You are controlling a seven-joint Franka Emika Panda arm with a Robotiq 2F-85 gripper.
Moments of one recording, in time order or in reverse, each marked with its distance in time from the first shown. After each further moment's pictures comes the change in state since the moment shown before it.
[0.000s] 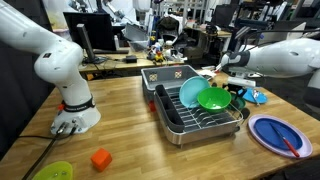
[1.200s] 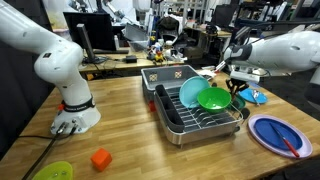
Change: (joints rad) arm 0.075 0.040 -0.070 -0.114 0.044 0.015 -0.024
